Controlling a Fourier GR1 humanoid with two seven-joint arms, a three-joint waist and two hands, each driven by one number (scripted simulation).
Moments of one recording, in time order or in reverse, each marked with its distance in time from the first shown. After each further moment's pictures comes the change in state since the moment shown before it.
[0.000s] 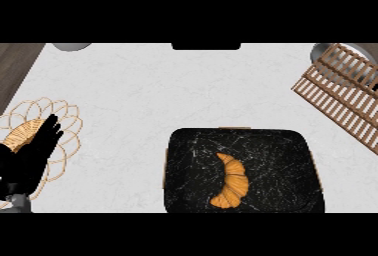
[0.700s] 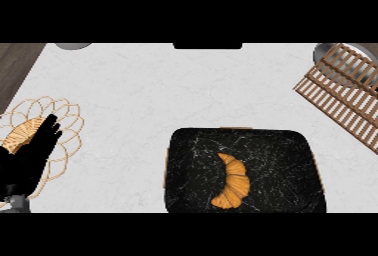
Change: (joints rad) left arm 0.006 -0.011 0.013 -0.019 -0.012 -0.012 0.000; right arm -0.041 -0.193 -0.065 0.354 0.062 -0.053 -0.089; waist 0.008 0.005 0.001
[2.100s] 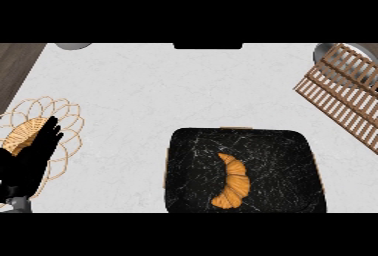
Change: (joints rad) left arm 0.003 -0.027 0.027 0.017 -0.036 -0.028 -0.021; right arm 0.107 -0.147 -0.131 0.556 -0.118 -0.518 -0.260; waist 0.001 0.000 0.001
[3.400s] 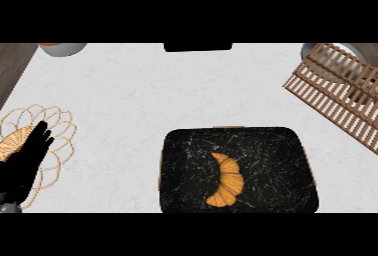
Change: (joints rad) left arm 0.031 0.003 0.044 -0.017 0.004 -0.003 0.011; right arm 0.141 -0.223 -0.574 -0.542 -0.589 0.355 0.314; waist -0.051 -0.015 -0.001
